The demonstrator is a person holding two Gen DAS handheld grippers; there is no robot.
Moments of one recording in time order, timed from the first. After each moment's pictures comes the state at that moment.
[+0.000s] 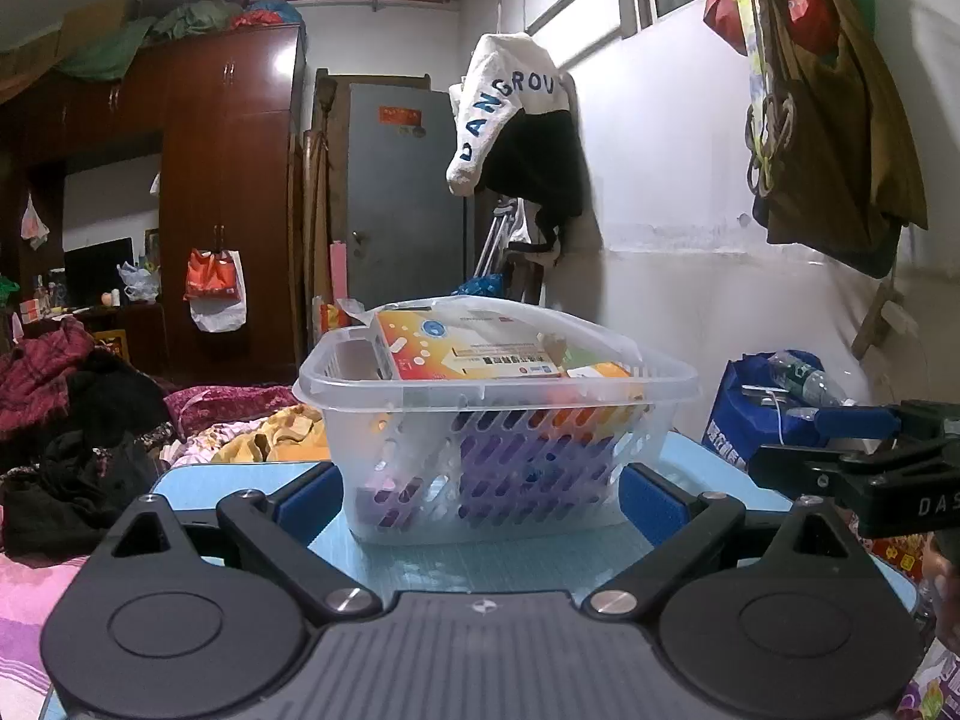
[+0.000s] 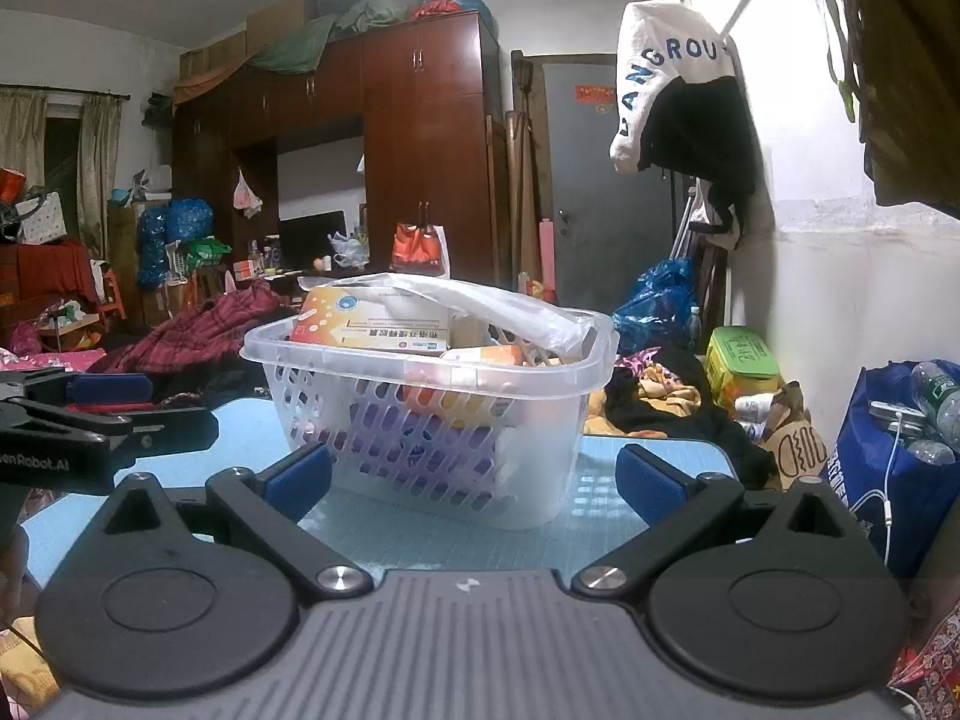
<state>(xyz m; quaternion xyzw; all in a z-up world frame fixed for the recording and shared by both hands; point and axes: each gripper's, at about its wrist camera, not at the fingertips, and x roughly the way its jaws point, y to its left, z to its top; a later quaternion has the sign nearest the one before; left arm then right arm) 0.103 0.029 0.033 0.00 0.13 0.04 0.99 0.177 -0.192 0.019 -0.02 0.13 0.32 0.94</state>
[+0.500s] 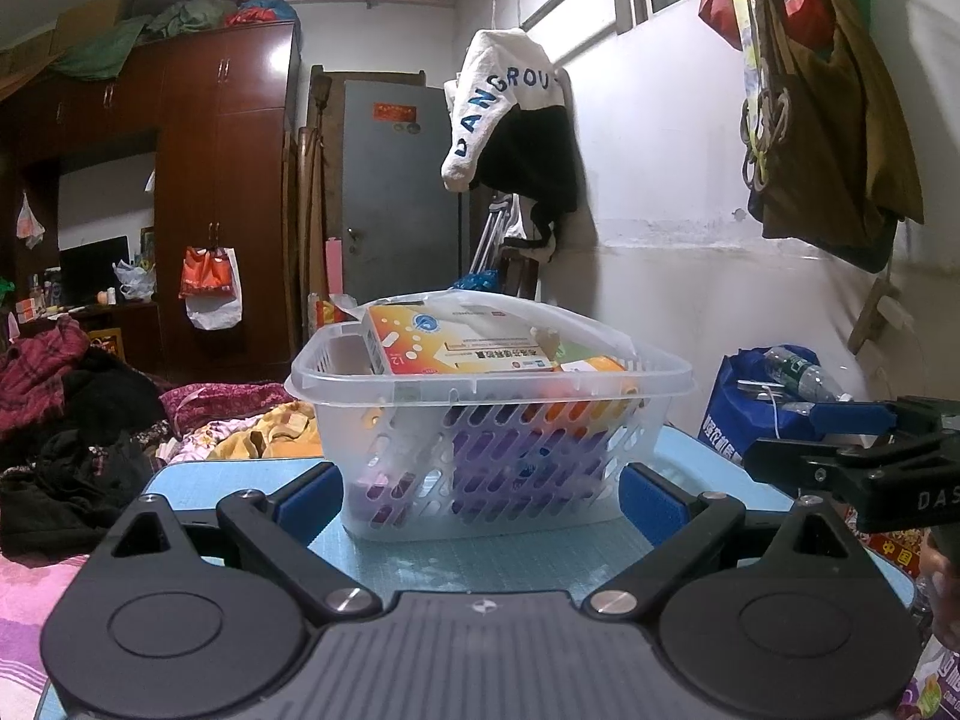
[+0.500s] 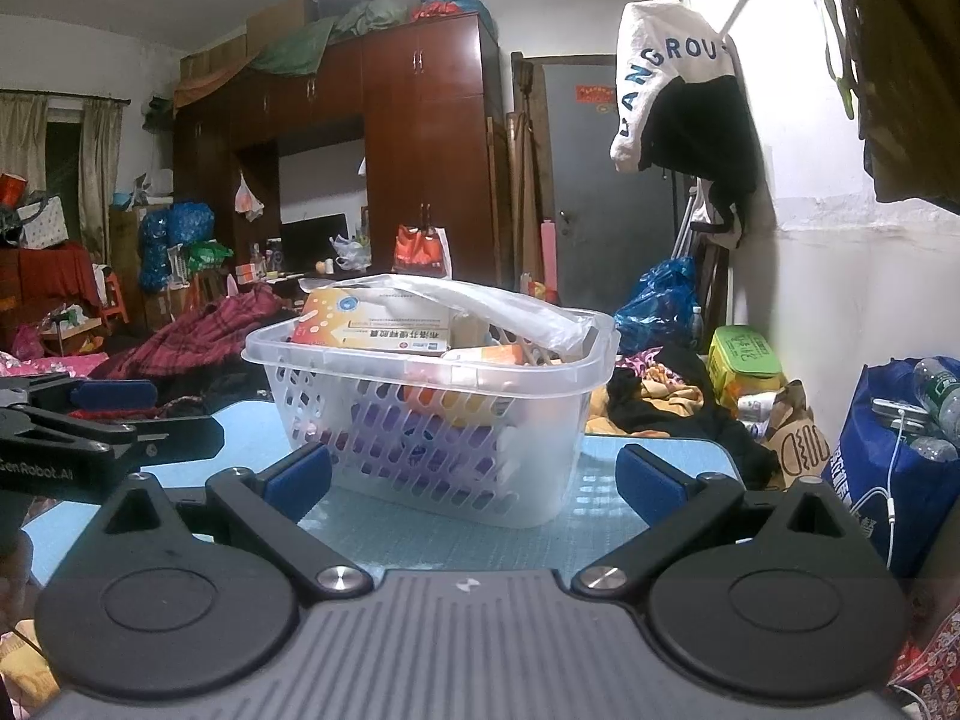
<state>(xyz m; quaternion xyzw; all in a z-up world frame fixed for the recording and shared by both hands) 0.103 0.027 0.032 0.00 0.14 0.04 0.99 0.177 -0.192 0.016 -0.02 0.13 0.32 0.94</state>
